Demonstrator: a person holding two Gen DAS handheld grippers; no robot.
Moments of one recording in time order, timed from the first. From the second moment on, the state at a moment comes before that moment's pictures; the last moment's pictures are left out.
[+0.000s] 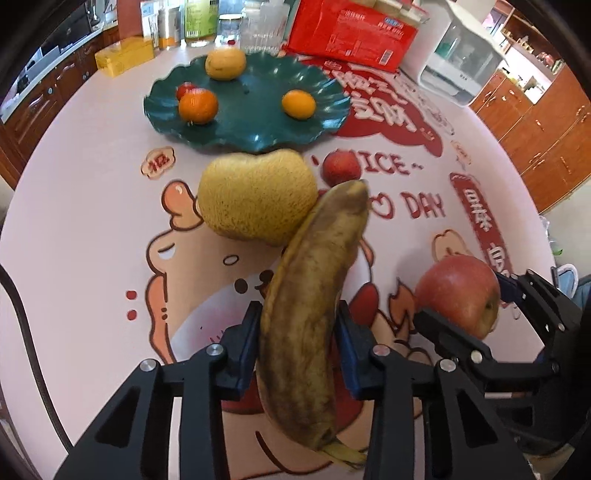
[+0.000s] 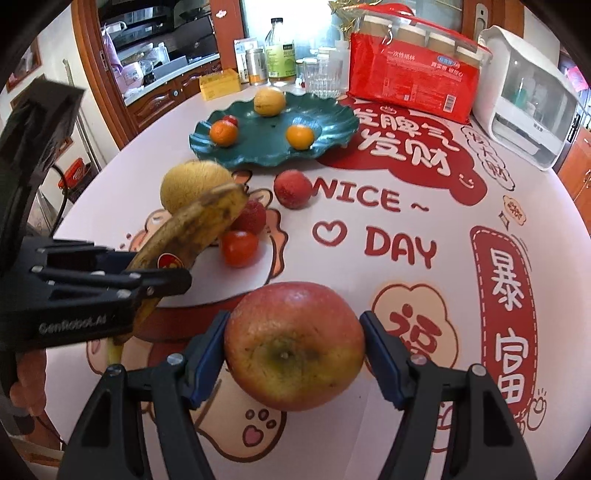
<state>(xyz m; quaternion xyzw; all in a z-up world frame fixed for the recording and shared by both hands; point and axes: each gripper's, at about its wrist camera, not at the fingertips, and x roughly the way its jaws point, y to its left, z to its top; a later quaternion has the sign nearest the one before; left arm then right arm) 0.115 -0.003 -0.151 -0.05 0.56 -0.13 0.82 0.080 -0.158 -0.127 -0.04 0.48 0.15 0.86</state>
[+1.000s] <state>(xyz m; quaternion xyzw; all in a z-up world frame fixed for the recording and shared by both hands) 0.259 0.019 -0.046 0.06 0.50 -0.11 0.86 0.256 -0.139 -0.029 -0.02 0.42 0.15 0.90</state>
